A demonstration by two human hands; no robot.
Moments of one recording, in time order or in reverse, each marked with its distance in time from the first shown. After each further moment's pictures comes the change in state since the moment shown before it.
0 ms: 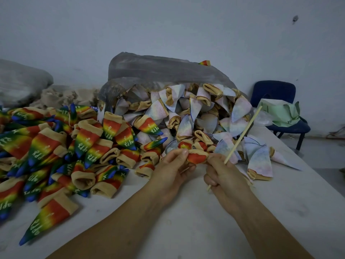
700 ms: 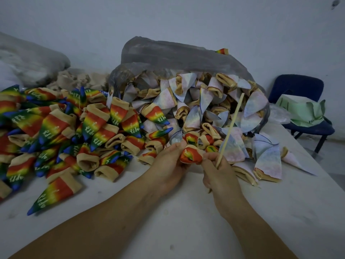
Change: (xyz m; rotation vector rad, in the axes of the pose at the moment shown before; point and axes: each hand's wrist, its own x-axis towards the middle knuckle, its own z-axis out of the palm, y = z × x) left_hand -0.001 0.002 0.007 -0.043 0.117 -0.006; right_hand -0.004 0.018 -0.004 -0.386 -0.031 -0.034
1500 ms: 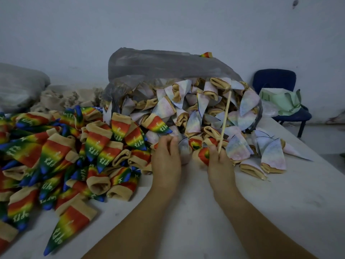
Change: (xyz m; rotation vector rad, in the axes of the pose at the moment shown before) left_hand 0.010 0.020 -0.020 0.925 0.388 0.645; right_hand 0.026 0.003 0.043 -0.265 0.344 -0.147
